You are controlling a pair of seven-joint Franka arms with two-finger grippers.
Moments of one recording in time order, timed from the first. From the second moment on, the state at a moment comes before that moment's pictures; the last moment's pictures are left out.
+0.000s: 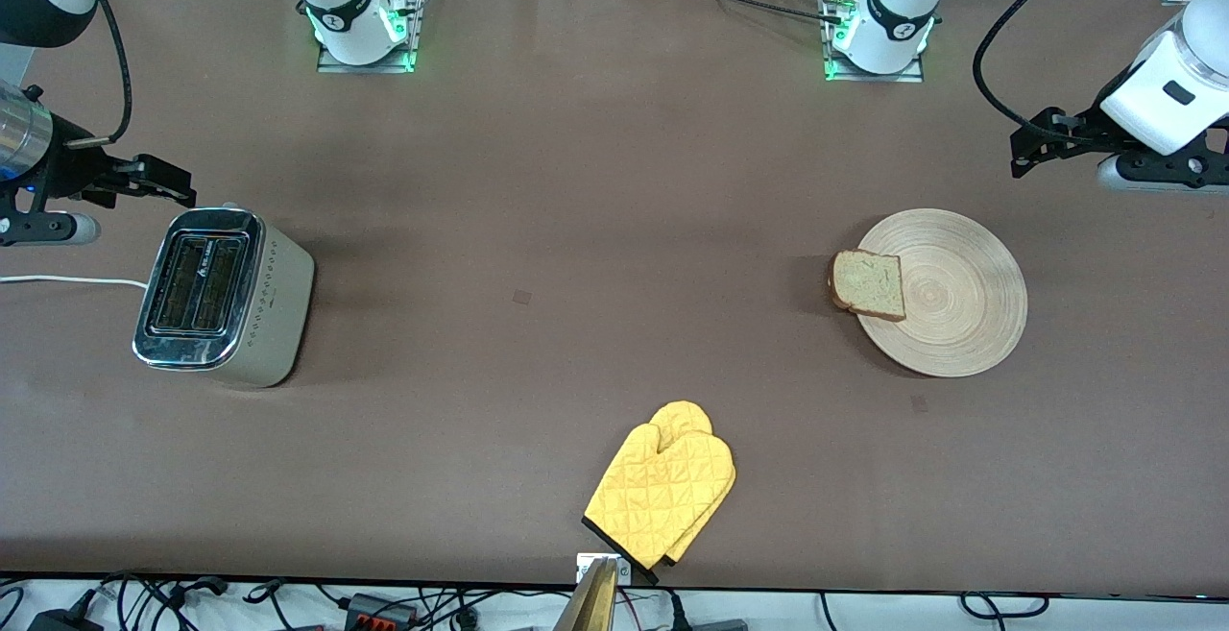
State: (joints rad) left arm -0.01 -0.06 -0.06 -1.70 0.03 1.60 -0.02; right arm 0.02 0.10 -0.03 -1.60 -0.02 1.58 -0.03
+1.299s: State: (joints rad) left arm 0.03 0.07 -0.04 -1.66 0.03 1.49 0.06; right arm 0.02 0.10 -0.03 -1.60 -0.02 1.58 -0.03
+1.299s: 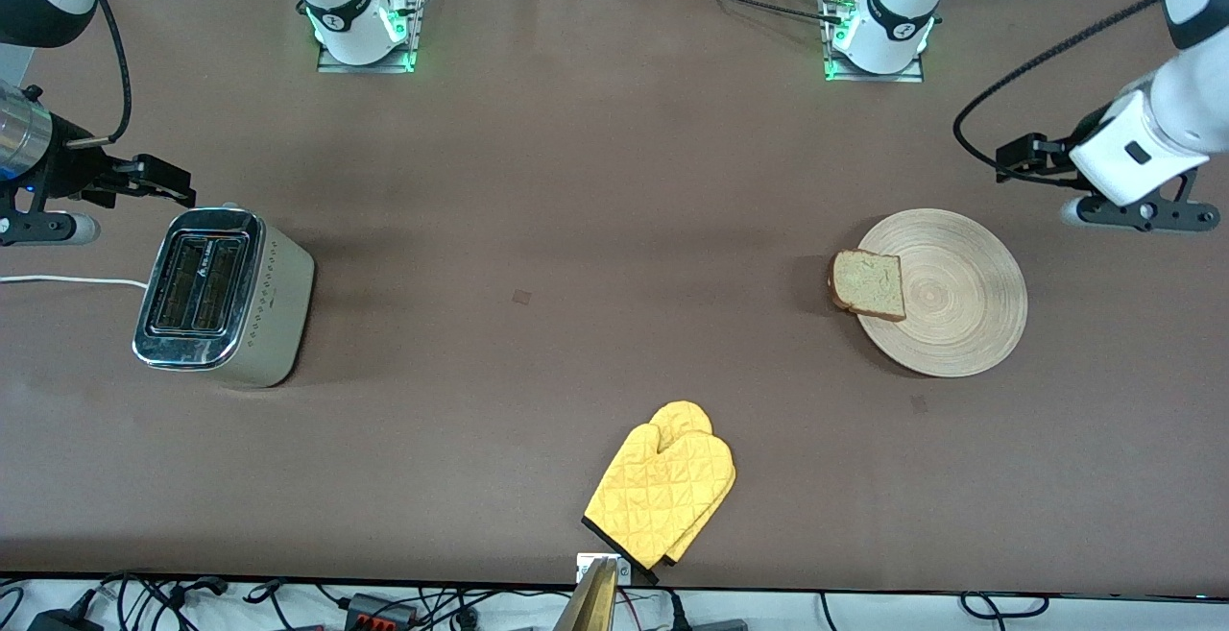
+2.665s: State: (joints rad) left arm 0.64 0.76 -0.03 -1.64 -0.64 1.69 0.85; right arm 0.03 0.10 -0.03 -1.60 -0.02 1.58 -0.03
